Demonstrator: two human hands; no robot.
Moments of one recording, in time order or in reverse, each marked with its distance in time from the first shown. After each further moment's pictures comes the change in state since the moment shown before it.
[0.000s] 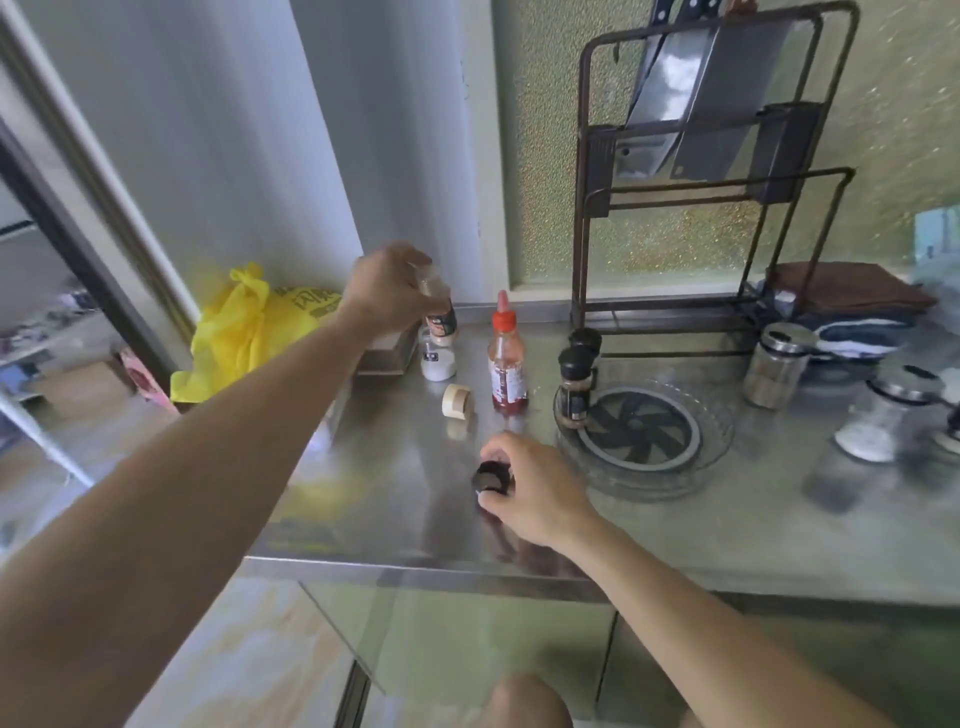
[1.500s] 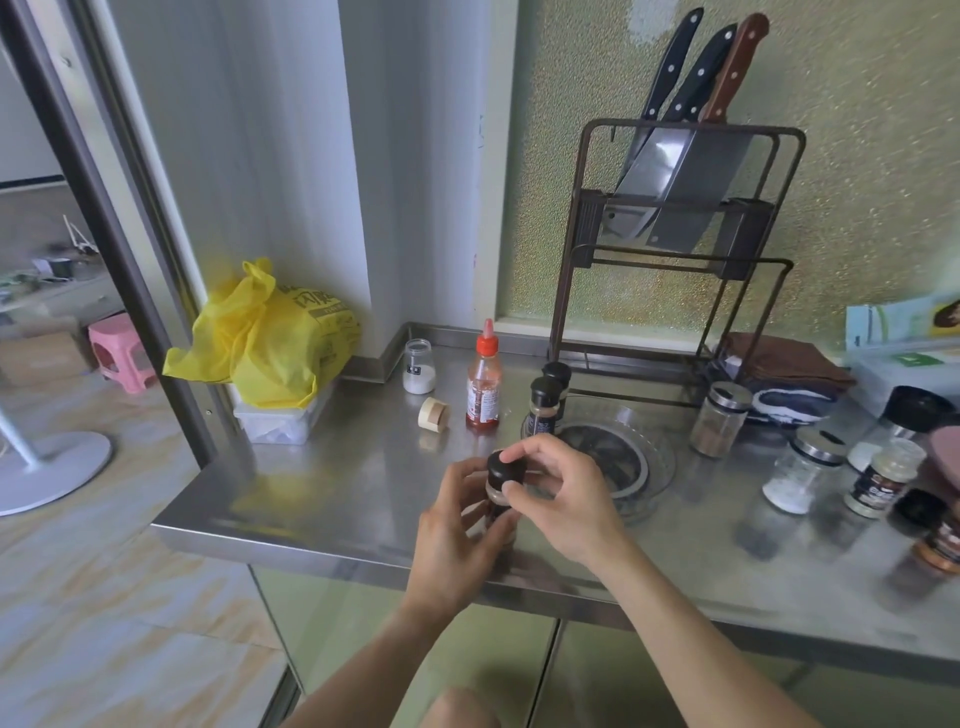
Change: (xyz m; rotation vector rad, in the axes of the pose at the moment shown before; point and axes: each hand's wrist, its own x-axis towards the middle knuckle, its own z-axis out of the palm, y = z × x) left_hand -0.245 0.024 0.118 -0.740 -0.013 -0.014; right_hand -0.046 0.016 -0.060 0.449 0.195 -0.085
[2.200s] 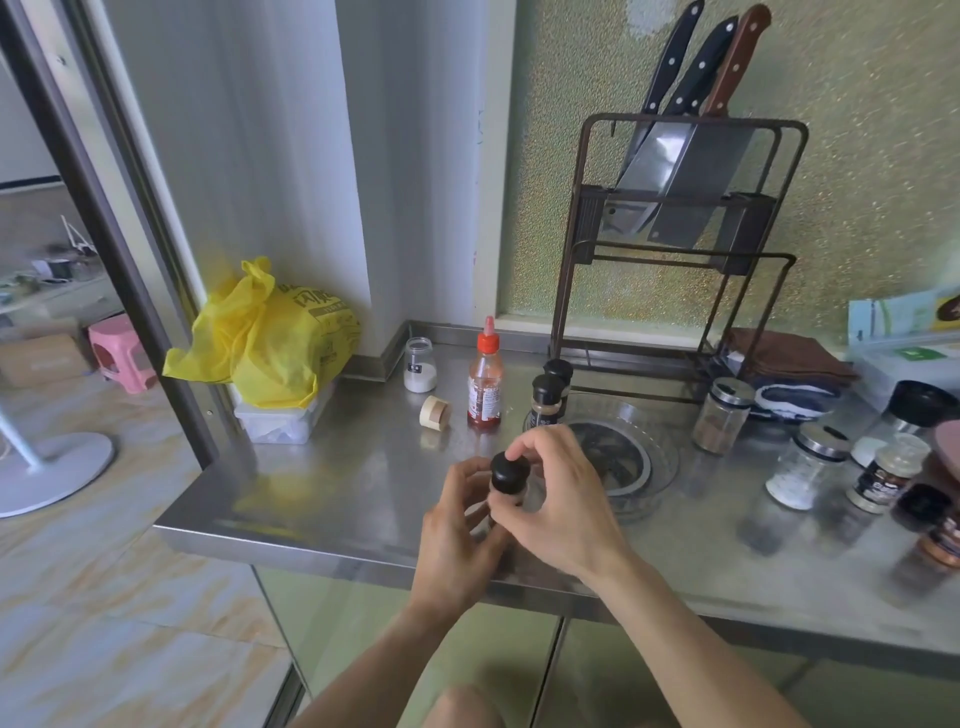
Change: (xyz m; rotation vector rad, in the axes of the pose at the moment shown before) left_hand -0.002 0.002 0.002 -0.028 0.016 -0.013; right_hand -0.009 -0.007 0.008 -0.401 0.062 -0.127
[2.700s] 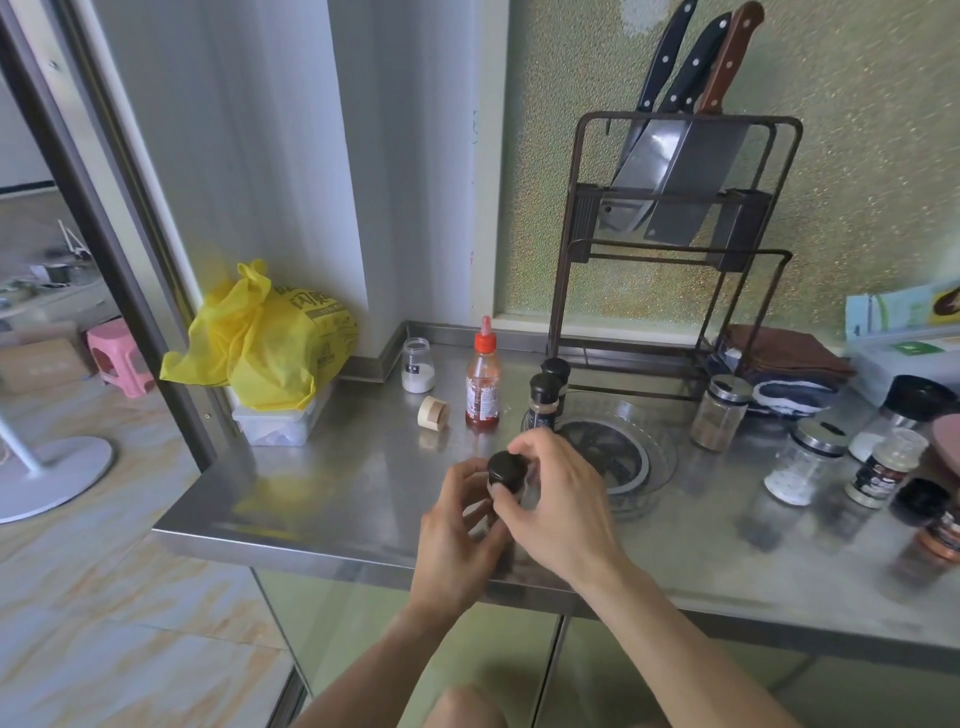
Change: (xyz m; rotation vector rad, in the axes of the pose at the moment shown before) left_hand 0.001 0.001 0.000 0.013 0.008 -0.012; right_hand -0.003 -0.004 0.002 -0.082 0.070 -0.006
